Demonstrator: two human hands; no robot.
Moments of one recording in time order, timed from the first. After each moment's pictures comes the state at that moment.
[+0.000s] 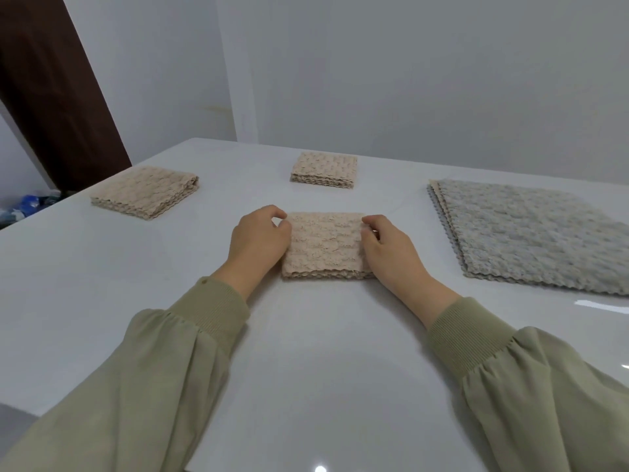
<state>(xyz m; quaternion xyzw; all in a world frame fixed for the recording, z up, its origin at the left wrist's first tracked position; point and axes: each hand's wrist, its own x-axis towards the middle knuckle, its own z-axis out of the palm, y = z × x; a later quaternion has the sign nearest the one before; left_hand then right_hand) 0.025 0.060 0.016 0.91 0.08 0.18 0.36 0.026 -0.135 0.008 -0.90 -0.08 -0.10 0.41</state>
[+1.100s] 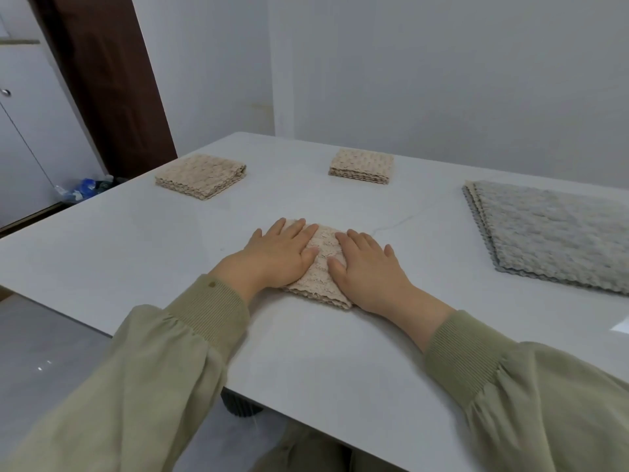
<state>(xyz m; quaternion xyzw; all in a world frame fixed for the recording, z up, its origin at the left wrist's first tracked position) -0.032 0.095 0.010 1.00 -0.04 -0.07 0.04 -0.029 -0.075 -0.004 -0.97 -0.22 -0.03 0.13</state>
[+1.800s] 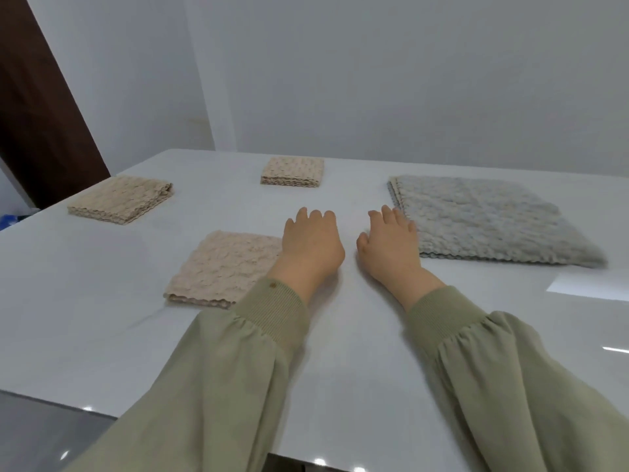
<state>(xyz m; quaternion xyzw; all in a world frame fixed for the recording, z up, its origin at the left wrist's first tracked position) -0.003 -0.065 0.033 0.99 -0.05 0.07 0.05 0.013 -0.193 0.002 -0.98 -0.03 -0.14 0.09</state>
